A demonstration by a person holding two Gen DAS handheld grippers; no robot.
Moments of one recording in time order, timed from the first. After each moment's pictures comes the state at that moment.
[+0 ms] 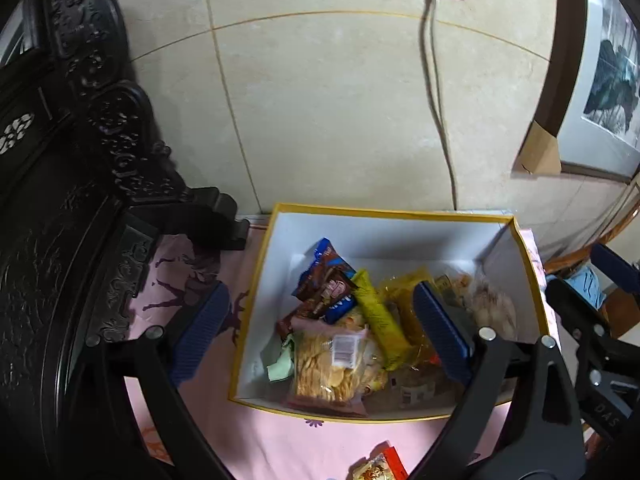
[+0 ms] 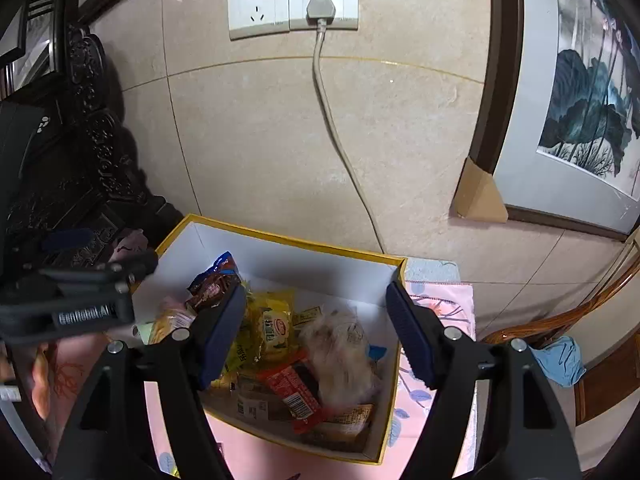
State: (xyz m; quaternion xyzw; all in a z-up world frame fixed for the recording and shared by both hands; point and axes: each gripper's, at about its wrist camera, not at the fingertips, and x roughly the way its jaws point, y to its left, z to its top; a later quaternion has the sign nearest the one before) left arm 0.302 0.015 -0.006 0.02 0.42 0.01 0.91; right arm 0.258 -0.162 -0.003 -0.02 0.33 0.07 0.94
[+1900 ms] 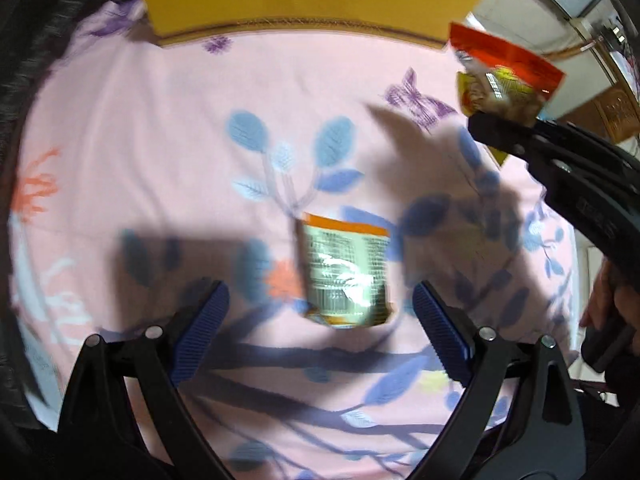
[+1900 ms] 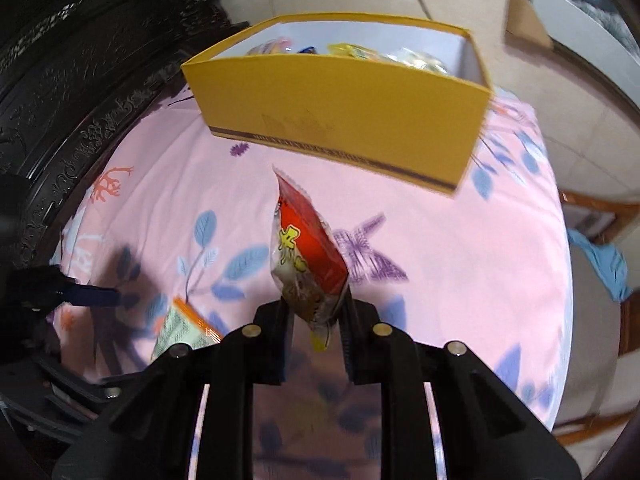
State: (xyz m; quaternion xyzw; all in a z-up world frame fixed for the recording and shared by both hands) left arm 0.051 -0.008 -0.182 0.01 0.64 -0.13 0.76; right arm 0.070 -0.158 -0.156 -0.01 0.48 0.17 0.86
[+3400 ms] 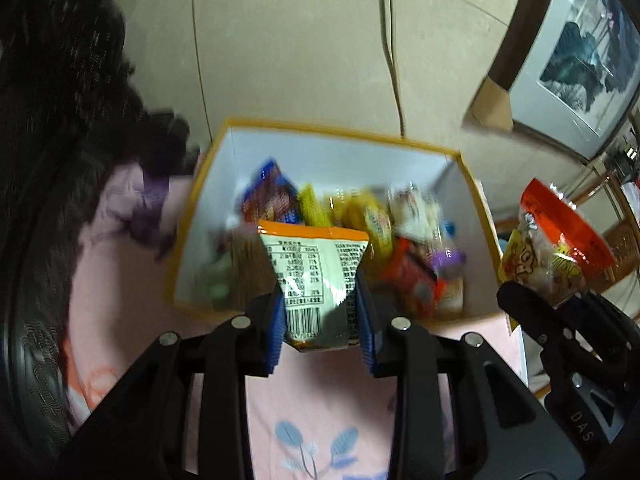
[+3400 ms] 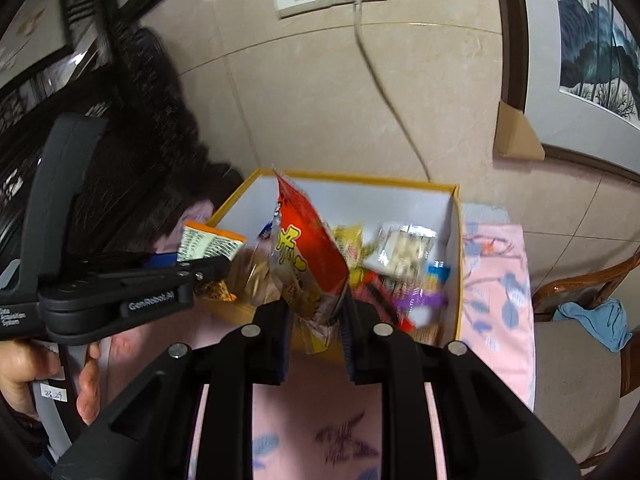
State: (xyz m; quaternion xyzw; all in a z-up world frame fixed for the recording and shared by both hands) left arm 0.258 0.000 -0.030 -0.04 0.48 -0.07 0.87; right arm 0.204 -0.158 -0.031 0.05 0.36 0.16 0.92
